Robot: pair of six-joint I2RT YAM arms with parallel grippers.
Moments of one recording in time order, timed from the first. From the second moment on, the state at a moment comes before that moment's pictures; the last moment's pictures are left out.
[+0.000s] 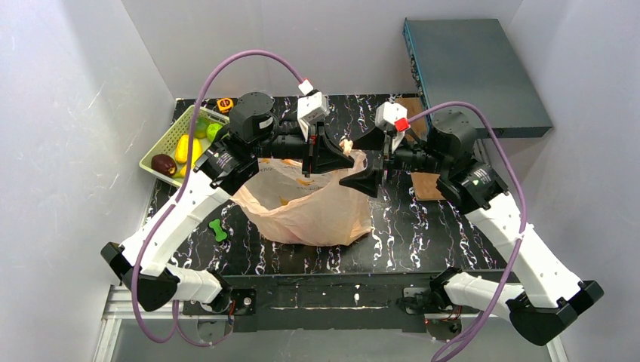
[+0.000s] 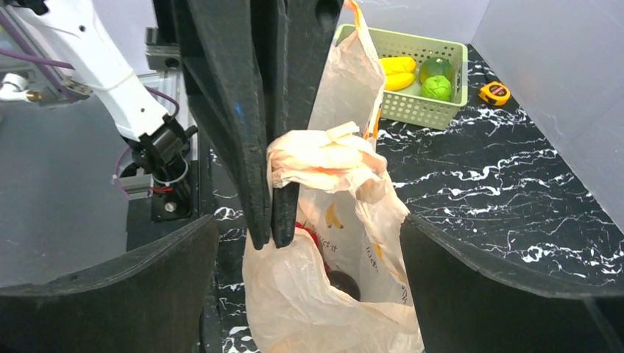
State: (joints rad) left arm -0.73 1.32 1.56 -0.37 0.84 -0.09; right arm 0.62 1.07 1.34 -0.39 -0.80 -0.10
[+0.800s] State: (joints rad) left arm -0.72 1.25 1.61 -0.49 0.75 0.01; right arm 0.68 1.05 1.19 -0.26 -0.57 -0.10
